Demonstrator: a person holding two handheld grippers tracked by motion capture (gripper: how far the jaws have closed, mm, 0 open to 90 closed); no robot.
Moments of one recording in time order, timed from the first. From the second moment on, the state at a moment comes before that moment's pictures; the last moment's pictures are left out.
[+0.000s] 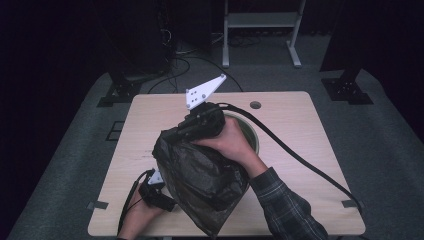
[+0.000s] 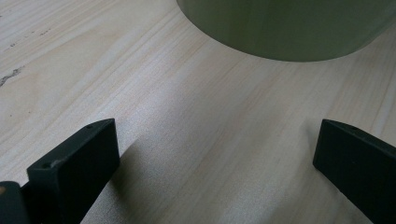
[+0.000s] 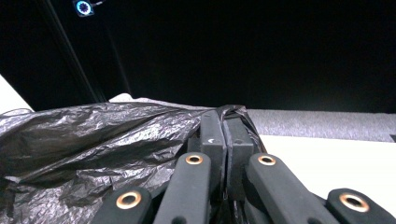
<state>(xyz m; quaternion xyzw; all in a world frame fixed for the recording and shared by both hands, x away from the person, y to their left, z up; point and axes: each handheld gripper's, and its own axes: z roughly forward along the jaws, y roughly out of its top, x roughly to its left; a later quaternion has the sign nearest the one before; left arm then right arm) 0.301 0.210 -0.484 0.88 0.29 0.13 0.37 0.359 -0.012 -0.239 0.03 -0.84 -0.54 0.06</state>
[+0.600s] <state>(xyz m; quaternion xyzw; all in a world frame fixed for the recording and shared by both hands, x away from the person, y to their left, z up) 0.301 0.210 -0.484 0.88 0.29 0.13 0.37 0.388 -0.055 -0.269 -0.06 -0.88 -0.48 0.02</state>
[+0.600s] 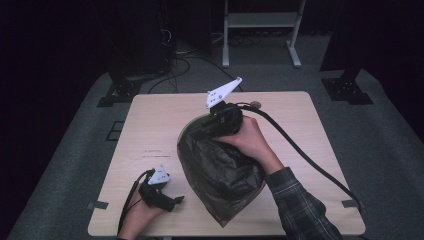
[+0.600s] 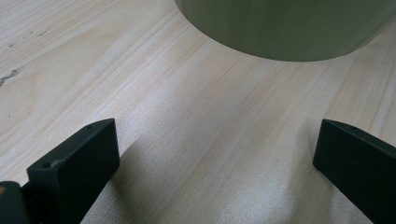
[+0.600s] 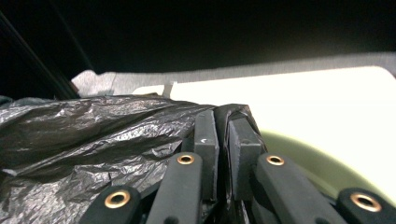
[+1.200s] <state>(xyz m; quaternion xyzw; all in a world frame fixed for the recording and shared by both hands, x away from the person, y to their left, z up) 0.301 0.210 -0.484 0.88 0.29 0.13 0.37 0.390 -0.094 -0.266 -0.10 -0.90 -0.43 -0.03</state>
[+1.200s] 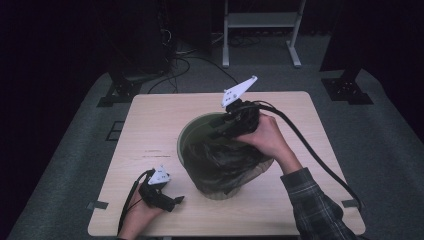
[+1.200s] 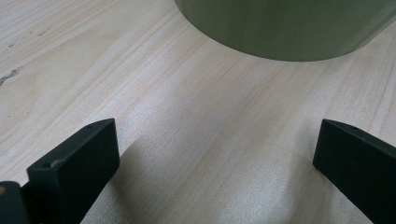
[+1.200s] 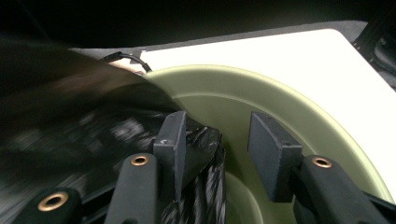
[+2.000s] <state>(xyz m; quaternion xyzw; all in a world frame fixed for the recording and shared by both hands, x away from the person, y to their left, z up) 0.300 0.210 -0.484 0.88 0.29 0.13 0.37 0.384 -0.163 -0.266 -0.14 -0.85 -0.51 -0.04</state>
